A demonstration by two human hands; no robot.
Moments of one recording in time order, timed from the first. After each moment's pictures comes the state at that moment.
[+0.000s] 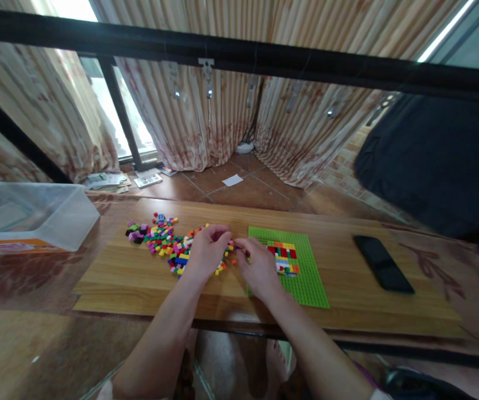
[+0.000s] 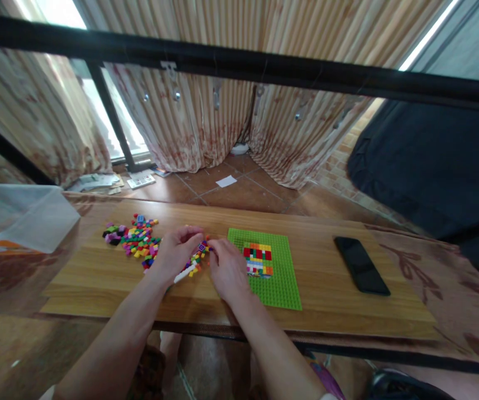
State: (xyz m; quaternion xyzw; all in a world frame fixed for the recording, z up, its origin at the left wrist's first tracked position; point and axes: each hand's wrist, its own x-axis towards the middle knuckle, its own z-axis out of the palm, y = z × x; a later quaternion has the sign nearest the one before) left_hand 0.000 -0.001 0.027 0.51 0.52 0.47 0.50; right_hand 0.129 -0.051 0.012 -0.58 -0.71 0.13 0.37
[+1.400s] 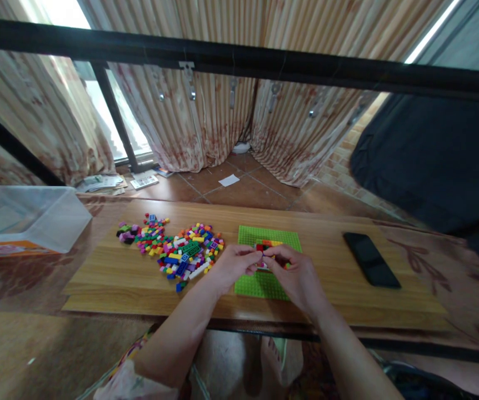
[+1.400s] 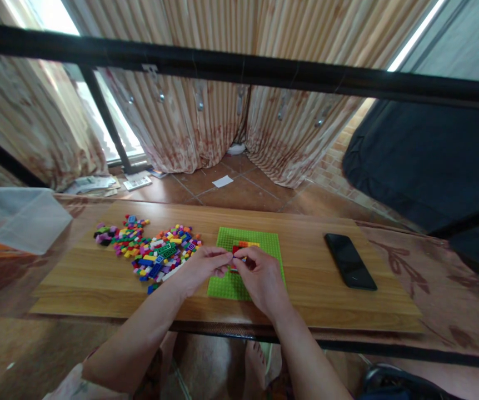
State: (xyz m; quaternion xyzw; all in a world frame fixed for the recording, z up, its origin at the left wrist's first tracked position) left_hand 0.058 -0.037 0.030 0.48 0.40 0.29 0.72; right_hand 0.210 -0.089 0.027 -0.60 -0.63 0.22 0.44
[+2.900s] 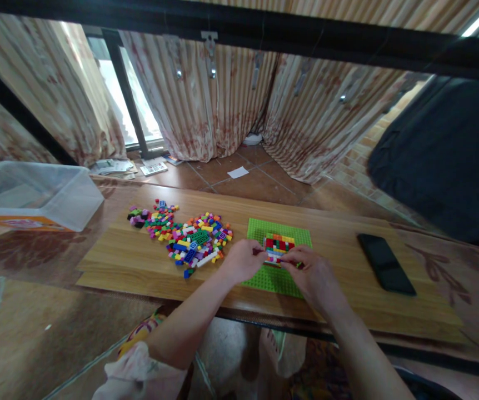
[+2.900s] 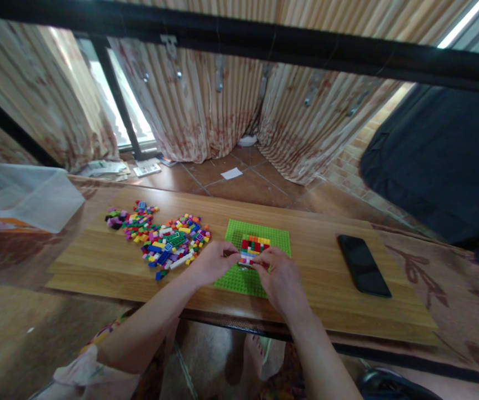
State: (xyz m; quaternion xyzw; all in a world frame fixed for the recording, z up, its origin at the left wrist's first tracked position) left_hand 0.061 -0.033 0.008 0.73 0.49 0.20 0.43; right_hand 0.233 -0.095 0.015 -0.66 -0.67 0.16 0.31
